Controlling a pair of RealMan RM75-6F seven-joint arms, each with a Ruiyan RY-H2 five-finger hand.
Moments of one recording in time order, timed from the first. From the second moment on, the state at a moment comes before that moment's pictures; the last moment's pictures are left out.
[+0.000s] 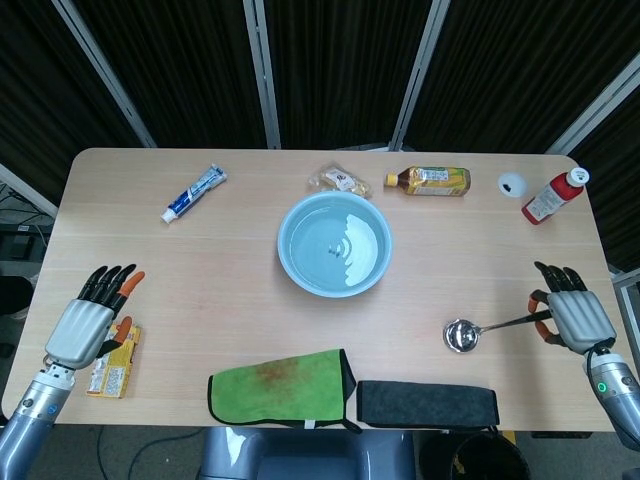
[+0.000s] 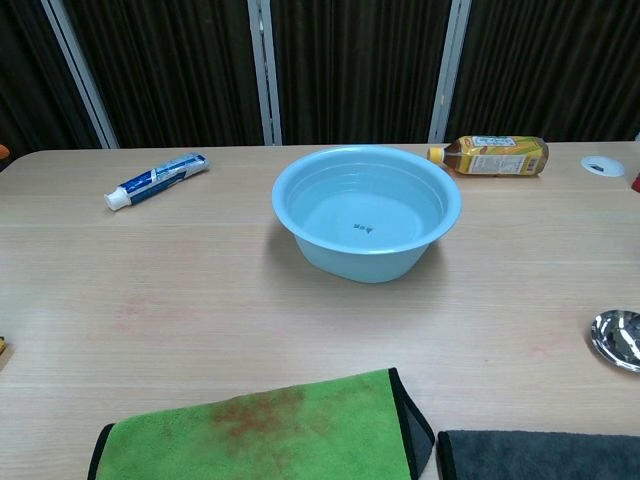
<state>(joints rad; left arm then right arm) -0.28 -1.30 0.01 -1.42 1.61 1.38 0.03 0.35 -1.08 0.03 -1.42 -1.37 1.05 0.03</state>
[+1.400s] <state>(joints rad) -0.27 -1.27 0.03 -1.44 1.66 1.41 -0.02 0.53 -0.56 0.10 -1.92 -1.12 0.64 0.07</state>
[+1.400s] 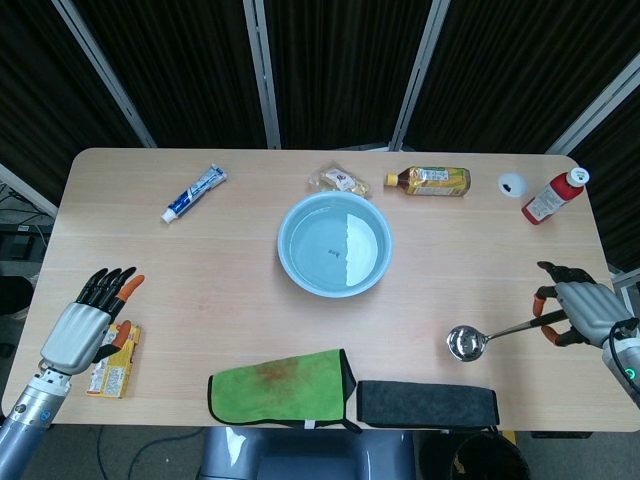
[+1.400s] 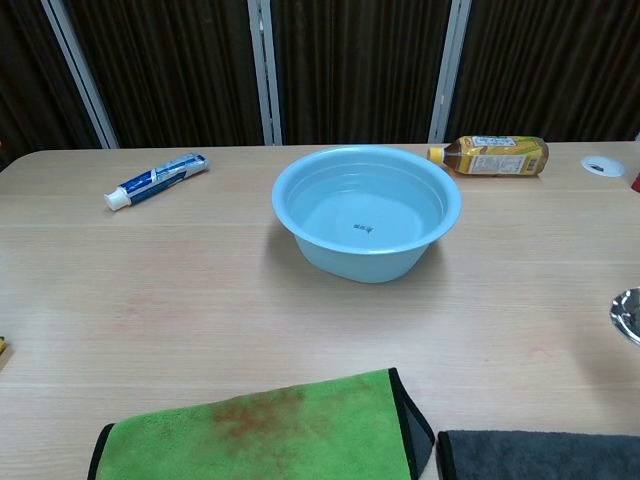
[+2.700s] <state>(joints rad) -0.28 -1.28 0.02 -1.43 1.63 1.39 -0.02 0.67 -0.61 0.36 -1.80 -1.35 0.32 0.79</state>
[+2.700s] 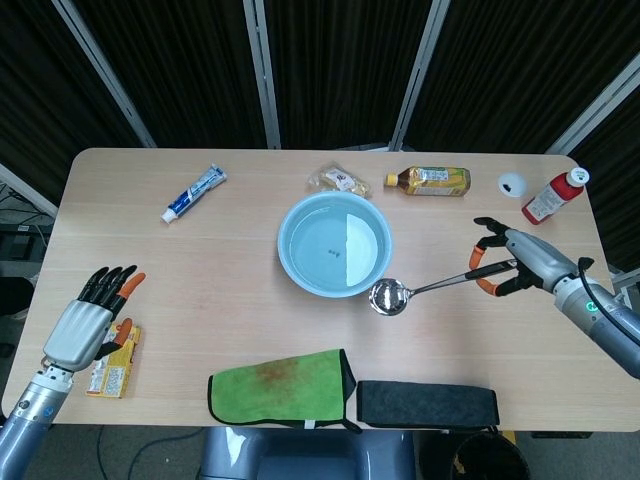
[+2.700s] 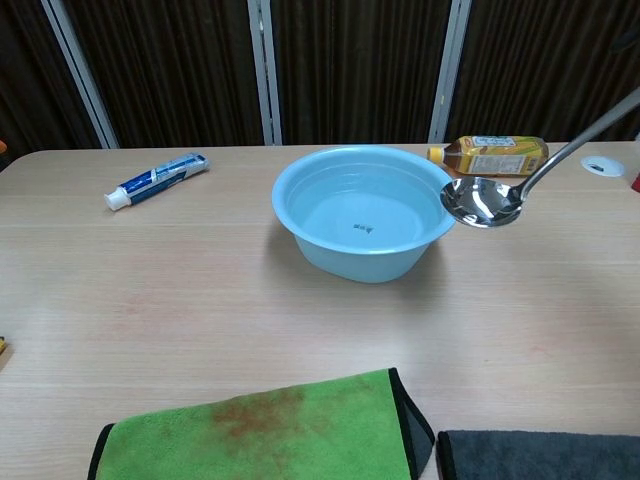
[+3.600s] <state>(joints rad) -0.29 -1.30 0.01 -1.41 1.59 1.33 0.00 0.83 -0.91 0.35 -1.48 -1.32 0.27 0.81</state>
